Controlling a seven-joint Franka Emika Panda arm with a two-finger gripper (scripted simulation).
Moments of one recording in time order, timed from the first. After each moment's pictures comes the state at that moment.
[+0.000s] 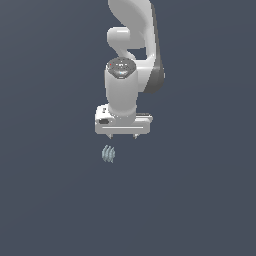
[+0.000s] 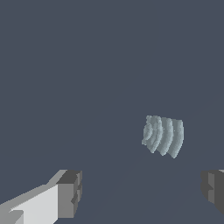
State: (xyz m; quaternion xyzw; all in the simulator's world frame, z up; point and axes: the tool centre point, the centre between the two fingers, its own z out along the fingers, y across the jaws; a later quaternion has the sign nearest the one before) arm 0.001 -0.020 0.173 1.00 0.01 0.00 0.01
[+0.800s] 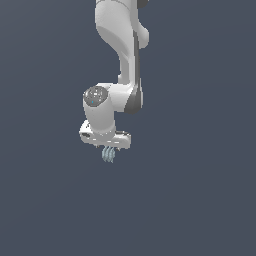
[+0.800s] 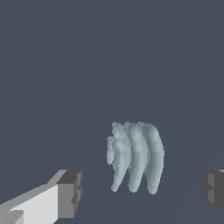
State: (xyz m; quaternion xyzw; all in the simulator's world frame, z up) arm 0.008 -0.089 0.097 1.00 -0.08 0.00 0.00
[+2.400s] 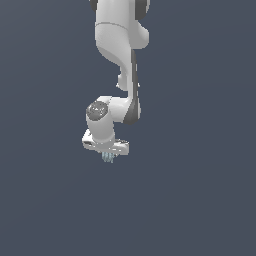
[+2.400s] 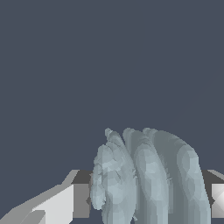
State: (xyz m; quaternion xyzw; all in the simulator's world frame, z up) arm 0.008 -0.096 0.041 1.00 -0.09 0.00 0.00
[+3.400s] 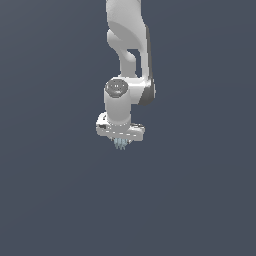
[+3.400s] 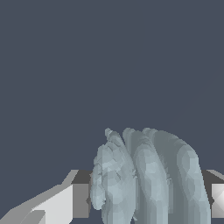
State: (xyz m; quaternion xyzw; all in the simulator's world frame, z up) arm -0.030 -0.034 0.096 1.00 -0.09 0.00 0.00
